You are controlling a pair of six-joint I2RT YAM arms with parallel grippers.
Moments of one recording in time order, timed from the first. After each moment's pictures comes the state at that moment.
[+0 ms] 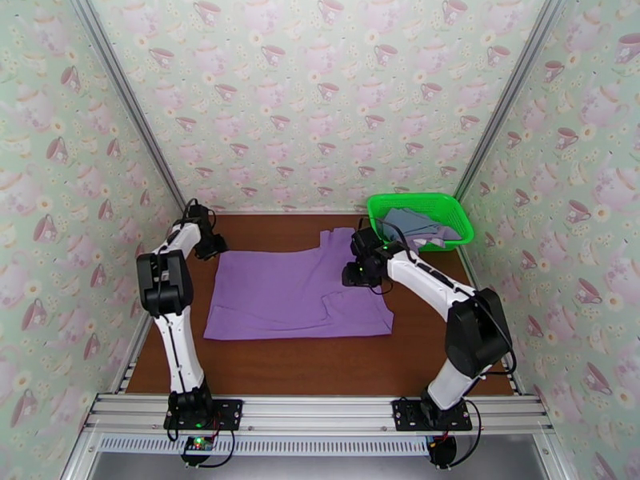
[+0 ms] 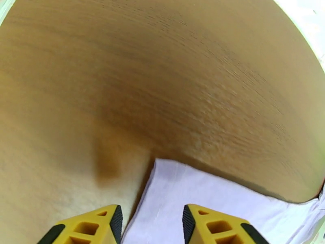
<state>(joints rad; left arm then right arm) 0.16 2.30 1.88 -0.79 0.08 -0.31 0.48 1.70 1.32 -0.81 -0.09 0.38</state>
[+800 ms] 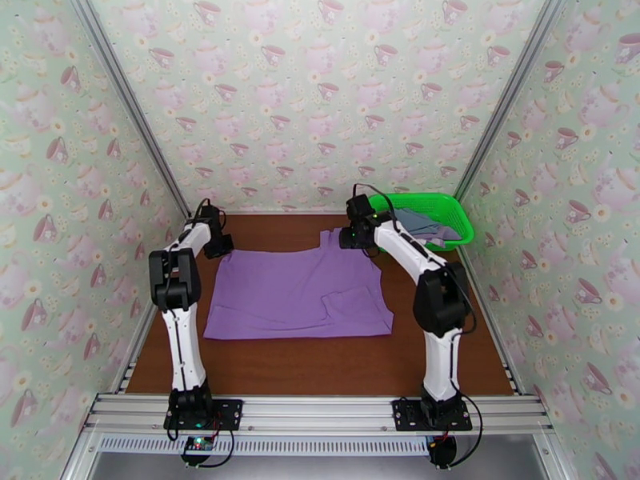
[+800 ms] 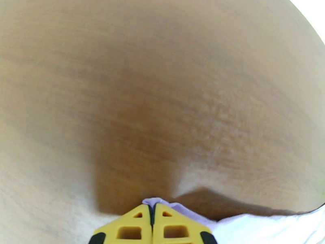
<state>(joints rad) 0.12 2.33 1.88 -0.76 0.03 -0.29 0.38 2.13 1.93 -0.83 0.09 0.20</state>
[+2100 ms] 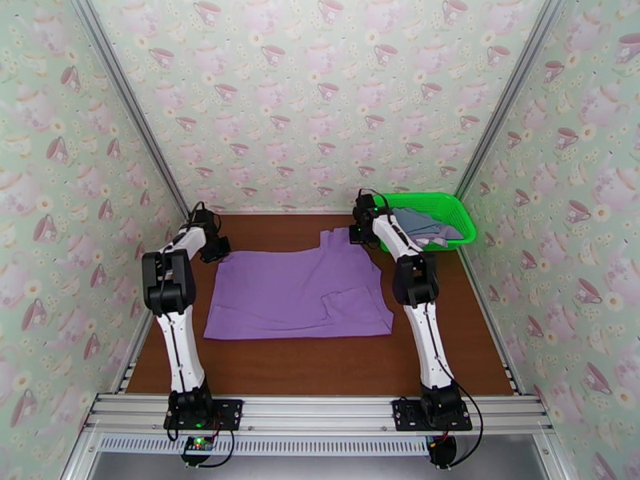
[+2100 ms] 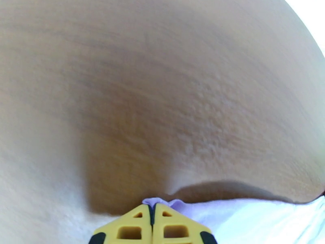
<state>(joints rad) 0.14 2.25 1.76 -0.69 0.10 -0.31 0.26 2.58 2.42 -0.99 -0.03 0.12</state>
